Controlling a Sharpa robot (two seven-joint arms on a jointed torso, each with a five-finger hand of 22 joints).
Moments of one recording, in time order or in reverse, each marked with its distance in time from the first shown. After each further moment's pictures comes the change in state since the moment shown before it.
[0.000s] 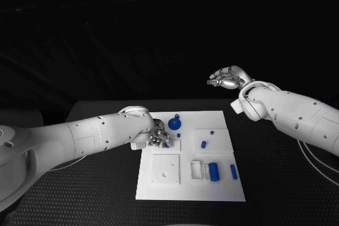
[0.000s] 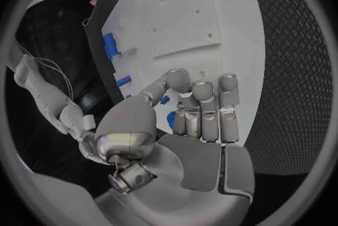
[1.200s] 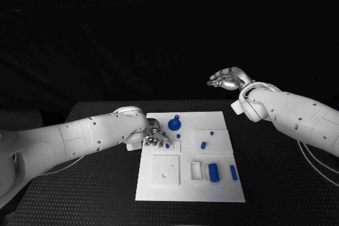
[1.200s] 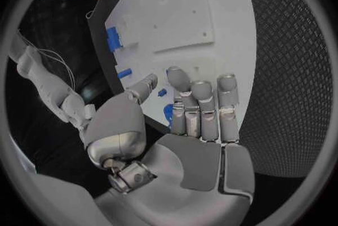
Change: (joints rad) left arm -0.006 -0.056 0.032 0.037 0.031 -0.029 0.000; left_hand -0.108 -0.292 0.053 0.210 0.002 0.100 -0.021 -0.030 0.023 -0.042 -0.009 0.008 -0.007 -0.025 -0.016 0.008 -0.013 0.016 -0.002 -0.002 0.000 0.000; right arm -0.003 -0.003 0.000 -0.006 0.000 0.000 0.000; right_hand 0.000 0.000 -0.008 0.003 0.008 -0.007 0.000 0.000 -0.006 0.000 0.000 -0.004 -0.010 -0.020 0.013 -0.008 -0.011 0.000 -0.016 0.002 -0.012 0.003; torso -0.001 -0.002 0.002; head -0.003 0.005
